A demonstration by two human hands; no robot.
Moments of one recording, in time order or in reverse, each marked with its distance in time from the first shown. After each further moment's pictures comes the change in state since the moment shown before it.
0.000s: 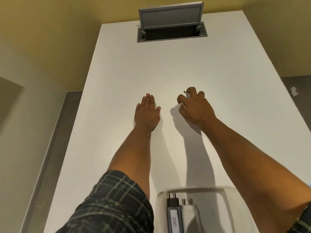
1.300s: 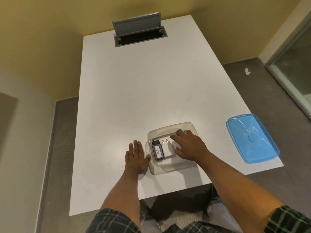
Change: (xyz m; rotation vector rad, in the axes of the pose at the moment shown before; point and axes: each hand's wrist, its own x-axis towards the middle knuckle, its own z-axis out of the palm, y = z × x) left_hand -0.343 -0.012 0.044 0.157 -0.330 0.000; right_hand -0.323 -0.043 -0.064 0.004 -0.332 -0.017
